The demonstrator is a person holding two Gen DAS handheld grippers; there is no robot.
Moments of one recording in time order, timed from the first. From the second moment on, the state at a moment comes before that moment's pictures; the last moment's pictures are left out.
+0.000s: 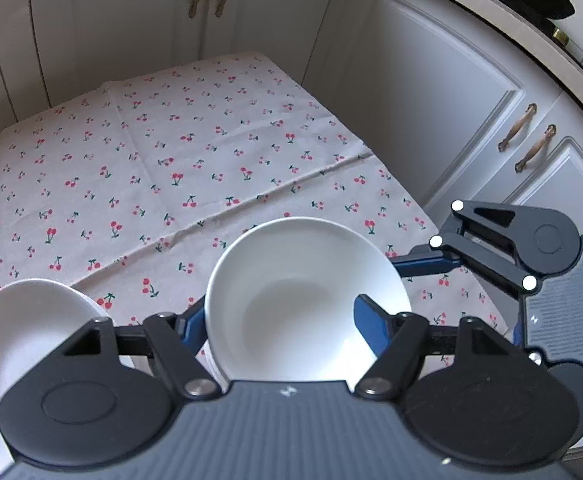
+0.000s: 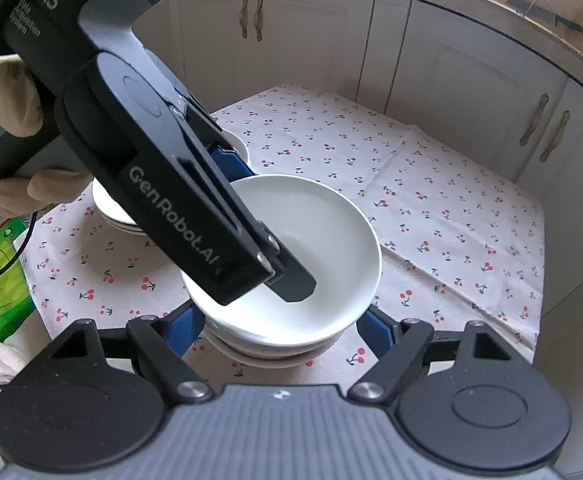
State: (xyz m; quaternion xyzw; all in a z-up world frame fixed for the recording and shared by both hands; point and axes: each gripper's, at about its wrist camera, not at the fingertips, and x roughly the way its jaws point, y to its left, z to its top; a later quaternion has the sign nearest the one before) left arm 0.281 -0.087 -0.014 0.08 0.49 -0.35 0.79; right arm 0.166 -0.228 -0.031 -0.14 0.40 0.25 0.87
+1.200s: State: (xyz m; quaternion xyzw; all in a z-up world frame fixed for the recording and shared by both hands) left arm 0.176 -0.043 0.016 0.14 0.34 -0.34 0.86; right arm 0.091 -0.252 -0.026 -0.13 0.36 0.23 0.90
